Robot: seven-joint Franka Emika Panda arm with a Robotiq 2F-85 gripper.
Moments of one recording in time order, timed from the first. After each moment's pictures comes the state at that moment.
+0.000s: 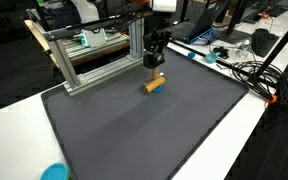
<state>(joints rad) 0.02 0.23 0.02 -2.08 -0.15 2.35 0.11</state>
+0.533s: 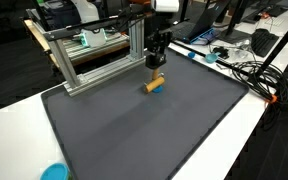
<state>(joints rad) 0.02 0.24 0.02 -2.08 -0.15 2.39 0.07</state>
